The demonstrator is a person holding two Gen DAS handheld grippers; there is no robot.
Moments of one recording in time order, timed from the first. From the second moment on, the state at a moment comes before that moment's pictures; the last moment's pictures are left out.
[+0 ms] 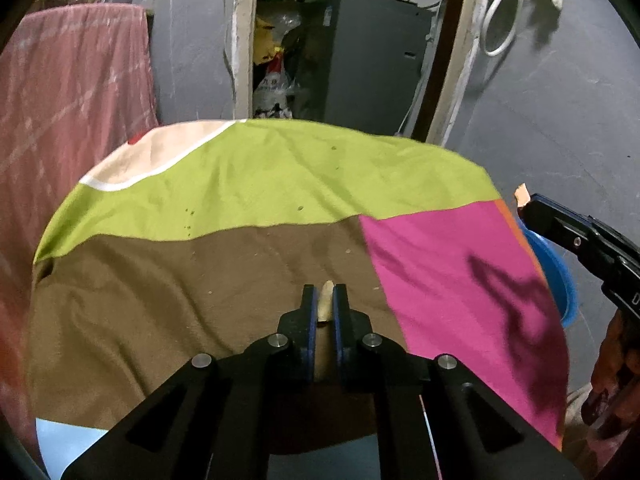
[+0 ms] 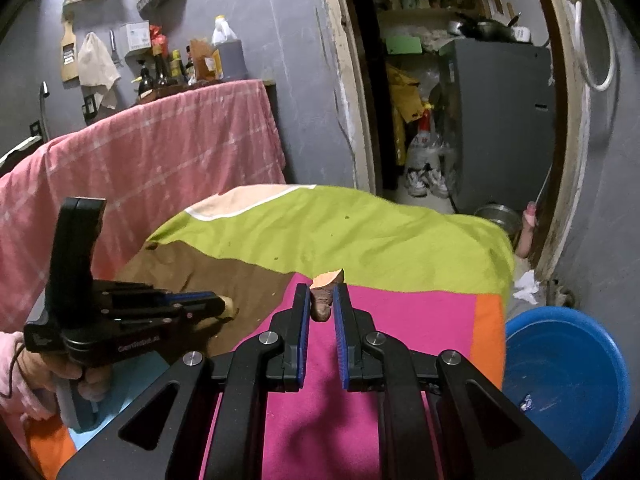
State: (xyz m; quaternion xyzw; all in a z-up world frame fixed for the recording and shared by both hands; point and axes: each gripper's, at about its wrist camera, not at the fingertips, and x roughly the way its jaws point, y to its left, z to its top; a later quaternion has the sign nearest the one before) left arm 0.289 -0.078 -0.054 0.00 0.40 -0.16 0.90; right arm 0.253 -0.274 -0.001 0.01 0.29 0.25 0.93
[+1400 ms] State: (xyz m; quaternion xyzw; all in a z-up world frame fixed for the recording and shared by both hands) left arm 0.168 -0.292 0.087 -0.06 -0.02 -0.27 0.96; right arm 0.108 -0.432 0.100 -0.07 -0.05 -0.02 1.00
